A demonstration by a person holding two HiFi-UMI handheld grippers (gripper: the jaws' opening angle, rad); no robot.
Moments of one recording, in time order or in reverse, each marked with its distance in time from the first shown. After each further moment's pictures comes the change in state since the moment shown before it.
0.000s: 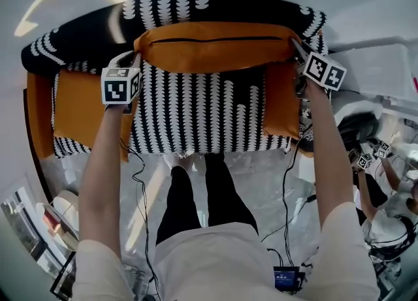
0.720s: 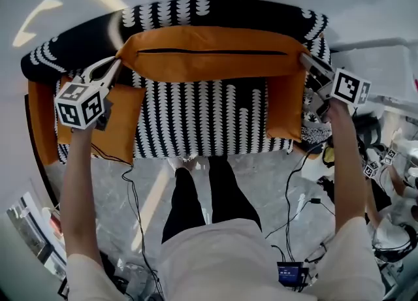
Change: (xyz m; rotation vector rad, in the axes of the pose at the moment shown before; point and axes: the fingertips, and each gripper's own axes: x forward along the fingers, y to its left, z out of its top) left arm -0.067 0.051 0.044 -0.052 -0.076 -0.281; right arm -0.039 0.076 0.027 0.100 0.183 0.235
